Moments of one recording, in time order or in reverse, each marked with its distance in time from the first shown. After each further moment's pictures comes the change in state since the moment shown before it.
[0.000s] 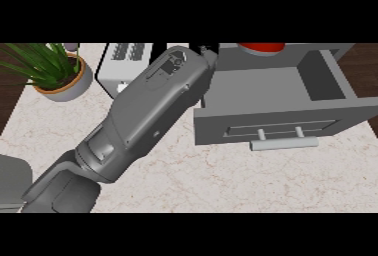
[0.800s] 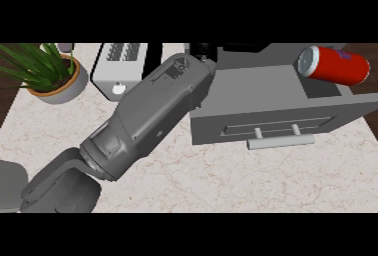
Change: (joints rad) left arm -0.025 0.000 -0.167 0.129 0.156 0.073 -0.070; right arm -0.032 -0.002 0.015 -0.006 0.010 -0.011 0.024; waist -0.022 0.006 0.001
